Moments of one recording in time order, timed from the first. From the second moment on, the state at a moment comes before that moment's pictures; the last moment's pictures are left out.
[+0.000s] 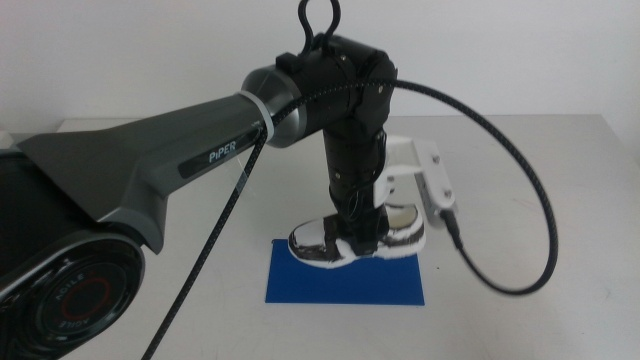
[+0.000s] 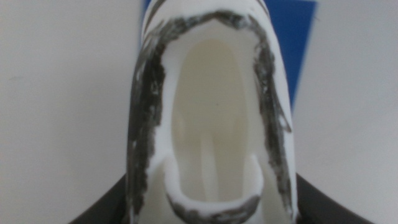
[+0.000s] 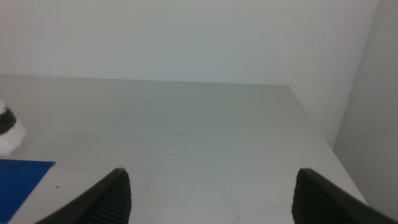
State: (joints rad) left arm -0.71 2.15 -1.92 -0.07 1.23 0.82; right arm -0.03 -0.01 0.03 0.04 0.17 -0.06
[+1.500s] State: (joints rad) left arm -0.71 2.22 -1.85 -0.05 1.22 0.95; right arm -0.03 -0.01 0.03 0.04 0.17 -0.06
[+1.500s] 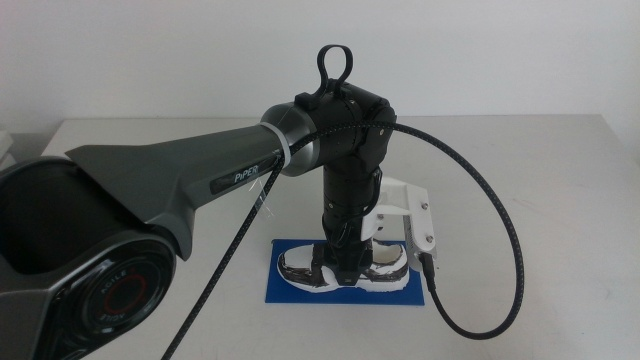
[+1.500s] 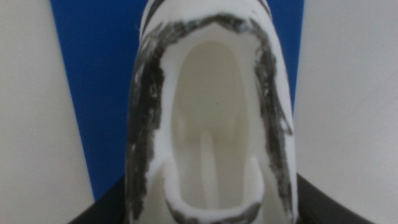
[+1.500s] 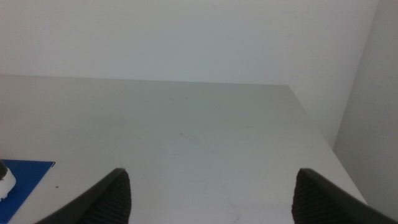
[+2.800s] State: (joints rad) left arm -0.62 1.67 -1.68 0.02 1.24 0.72; right arm -0.03 -0.01 0.03 0.04 0.17 -0.06
